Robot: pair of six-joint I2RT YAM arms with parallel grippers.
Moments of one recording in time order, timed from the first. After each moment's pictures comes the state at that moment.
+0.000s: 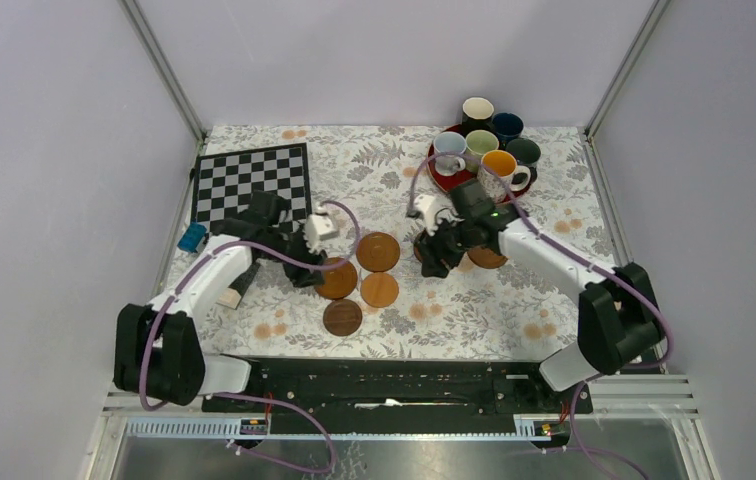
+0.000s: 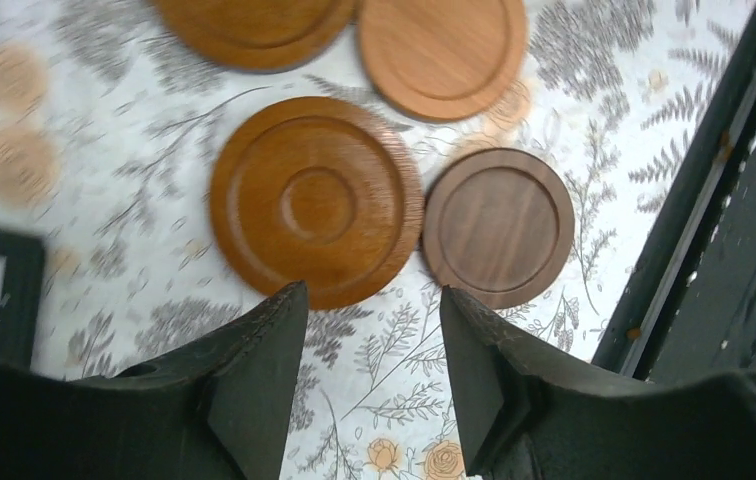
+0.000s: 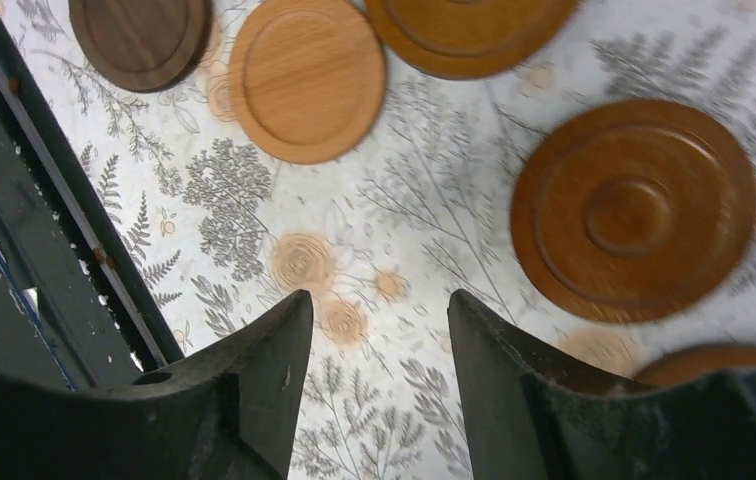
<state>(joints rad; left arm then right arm) -0.28 1.33 0.91 -0.73 0.64 0.78 0.48 1.50 1.06 -0.60 -0.51 -0.36</state>
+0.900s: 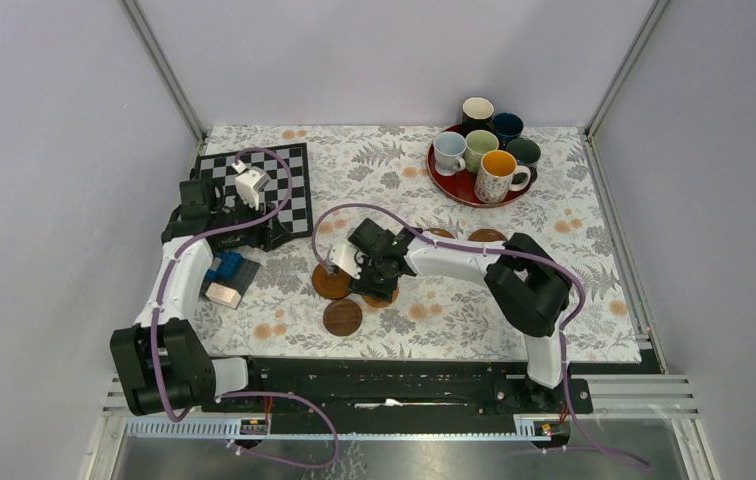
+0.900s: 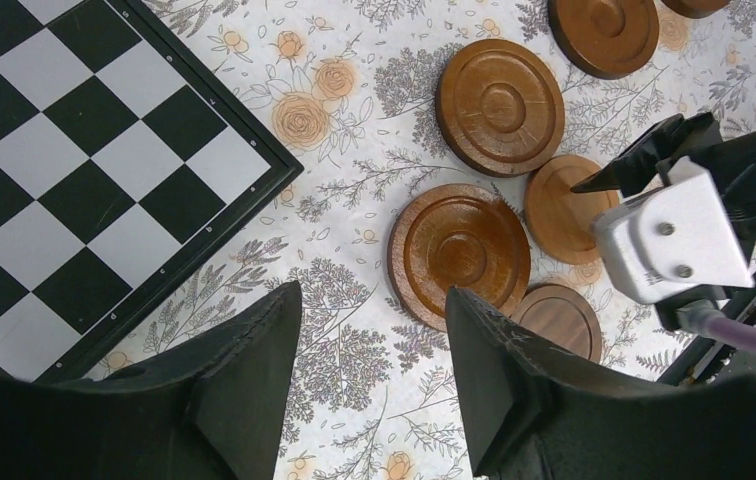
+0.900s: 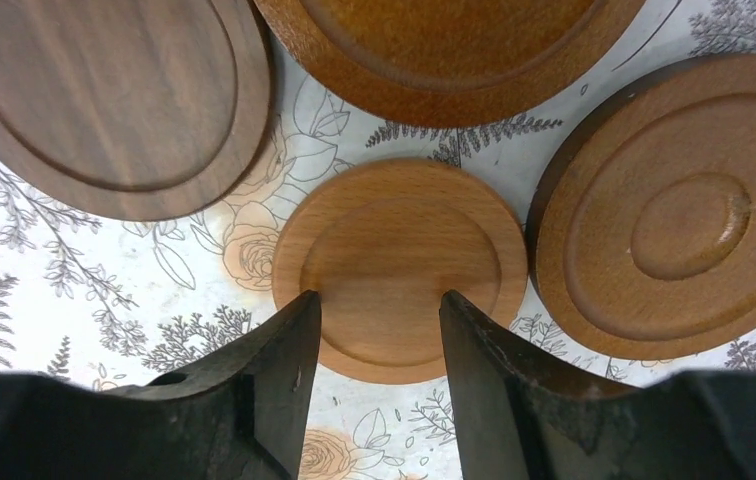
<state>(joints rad) 0.16 1.26 0.94 -0.53 0.79 0.36 0.95 1.94 1.34 -0.55 -0.15 -0.45</state>
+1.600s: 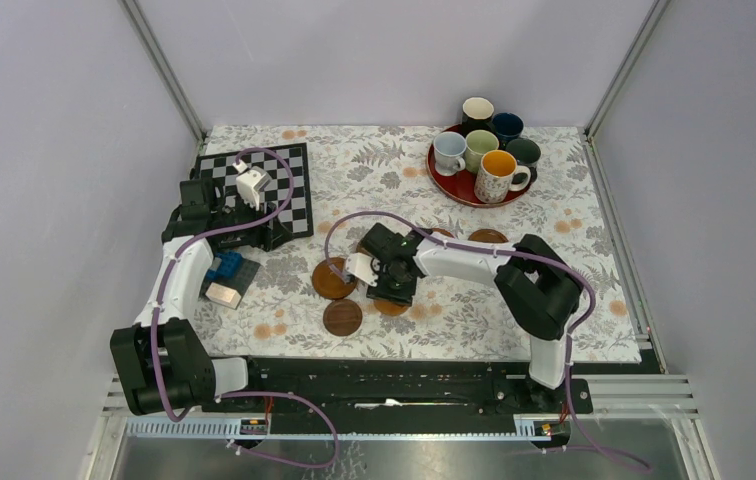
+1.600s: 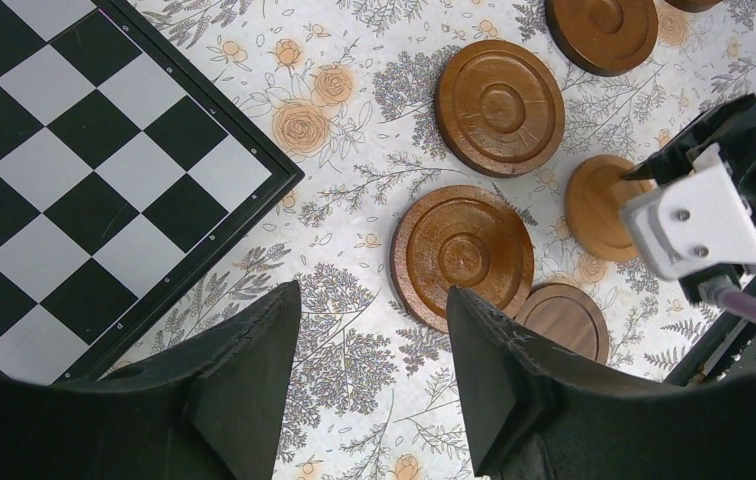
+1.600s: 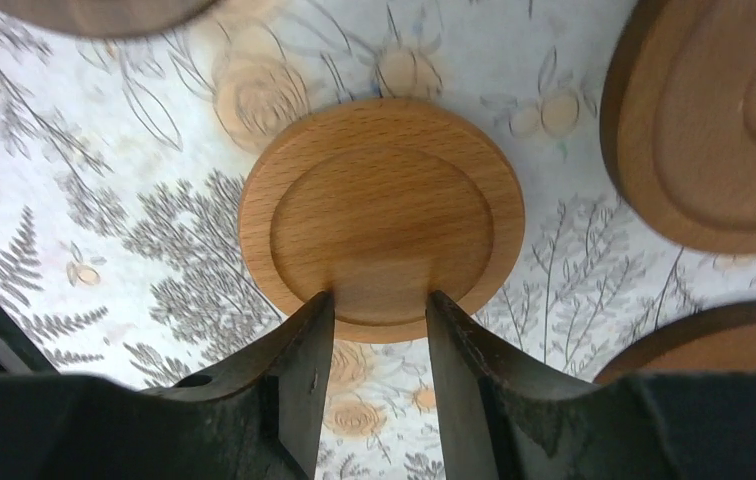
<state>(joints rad) 0.16 1.27 0.94 -0.51 0.81 0.38 0.93 1.91 1.29 -0.69 -0.09 -0.50</state>
